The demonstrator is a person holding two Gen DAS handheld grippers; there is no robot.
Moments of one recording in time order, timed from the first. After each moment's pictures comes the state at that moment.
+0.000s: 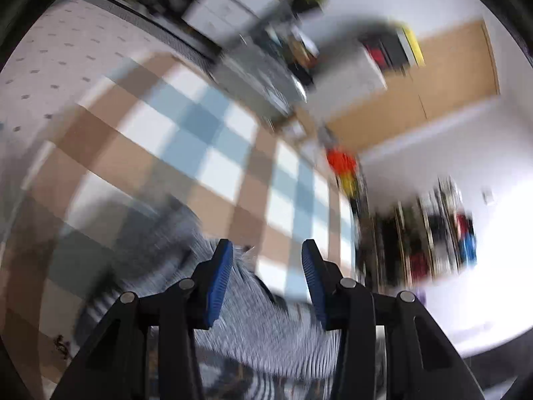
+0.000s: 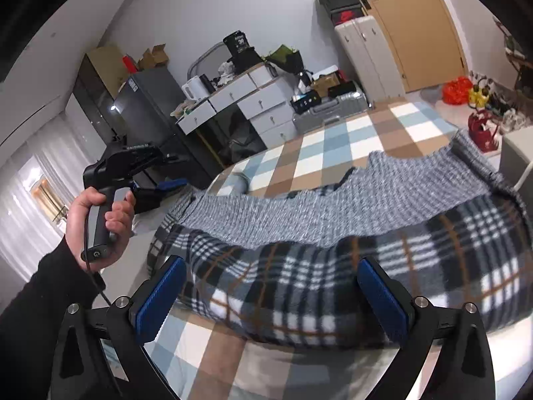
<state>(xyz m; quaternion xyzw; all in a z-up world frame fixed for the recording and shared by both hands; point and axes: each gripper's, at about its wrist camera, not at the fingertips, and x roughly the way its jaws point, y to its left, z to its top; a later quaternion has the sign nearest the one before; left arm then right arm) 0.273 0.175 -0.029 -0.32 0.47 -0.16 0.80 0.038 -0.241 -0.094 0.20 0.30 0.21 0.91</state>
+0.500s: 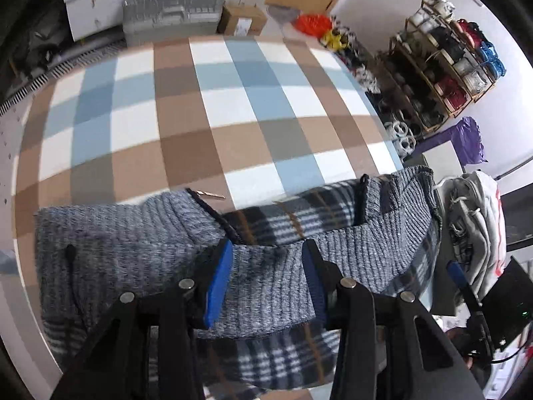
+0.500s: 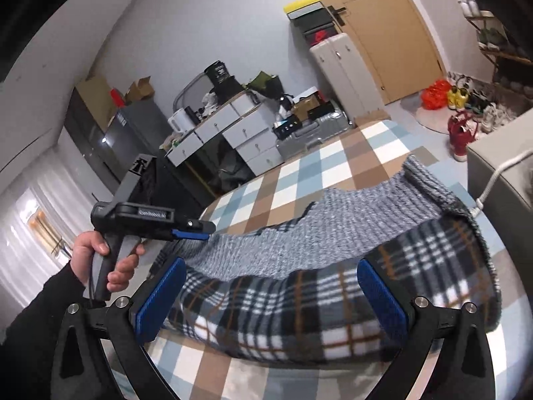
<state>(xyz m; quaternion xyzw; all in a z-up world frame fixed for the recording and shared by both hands) 0.288 0.066 -0.048 0.00 0.60 -0.24 0.76 0.038 -0.295 -0.091 0.25 0.27 0.18 0.91</state>
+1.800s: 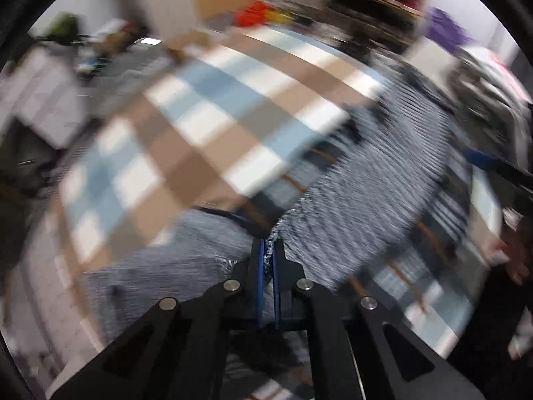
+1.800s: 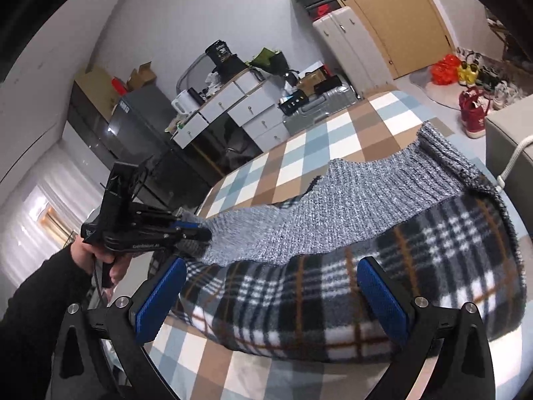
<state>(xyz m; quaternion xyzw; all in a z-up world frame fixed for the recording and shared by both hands) 0.250 0.045 -0.049 0.26 0.49 -0.26 0.79 0.053 -0.293 -0.106 0.26 0.31 0.21 0.89</state>
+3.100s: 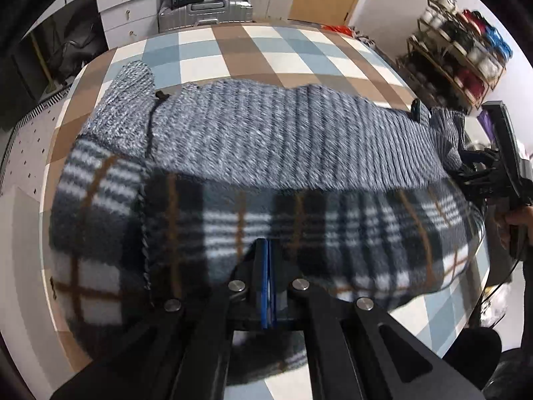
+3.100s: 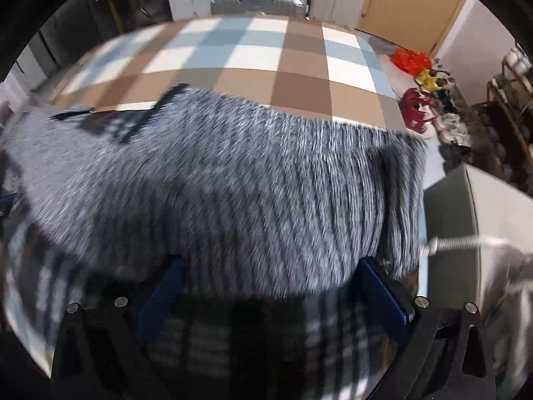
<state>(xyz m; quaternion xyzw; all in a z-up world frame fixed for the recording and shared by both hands) 0.227 0.140 -0.101 0.04 0.53 -0.19 0.82 0.185 -0.265 -0.156 -0.08 0.57 0.03 0.82</state>
